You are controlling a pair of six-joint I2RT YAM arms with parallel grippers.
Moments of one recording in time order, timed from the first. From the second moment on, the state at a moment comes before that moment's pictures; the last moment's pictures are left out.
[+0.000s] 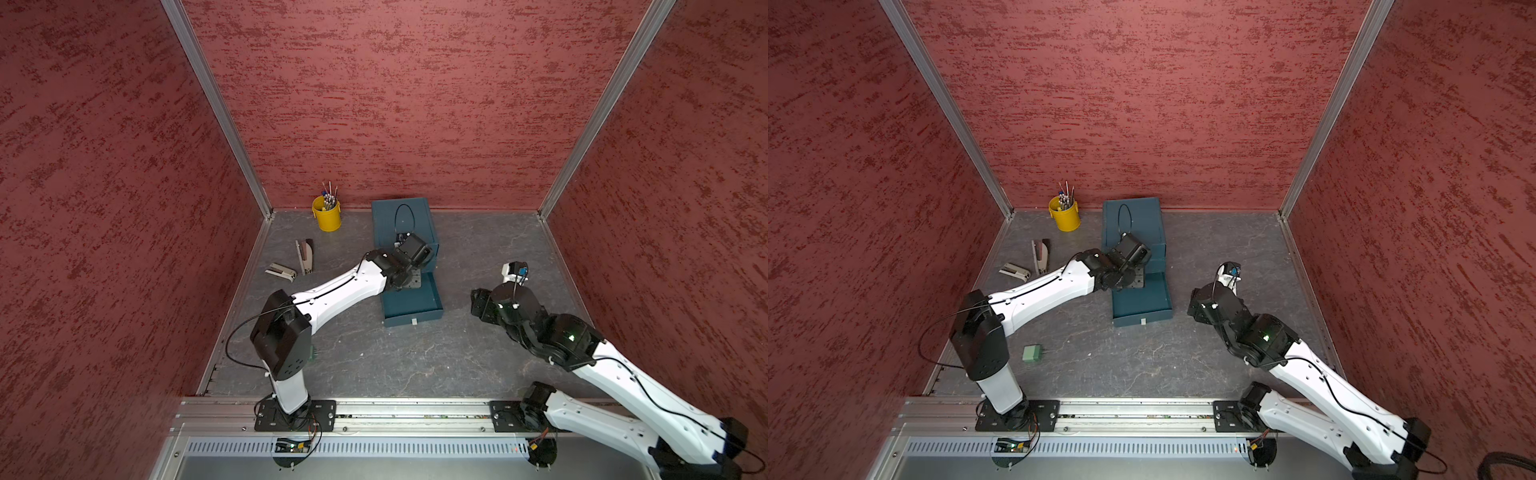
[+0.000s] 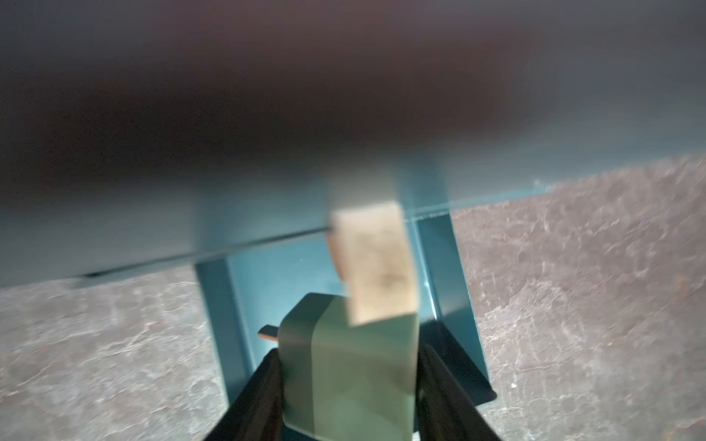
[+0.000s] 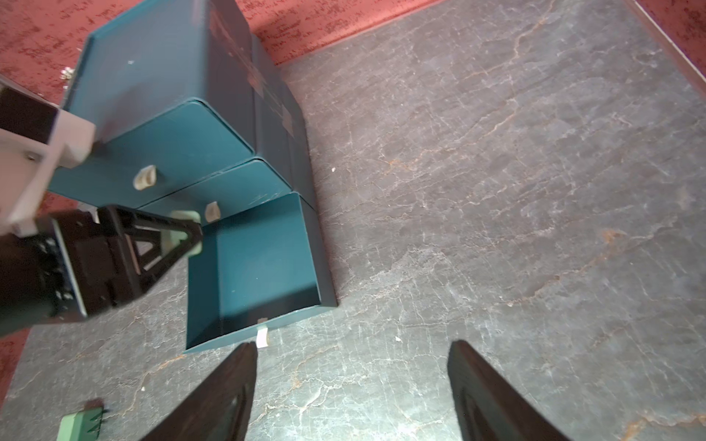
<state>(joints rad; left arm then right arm) -0.82 1.78 1.49 -0.75 -0.26 -0.70 0.78 0.85 0.92 -0.85 0.45 0.84</state>
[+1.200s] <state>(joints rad) -0.90 1.77 1.50 -0.75 -0.32 -0.67 0.69 0.86 0.87 -0.77 0.26 0.84</state>
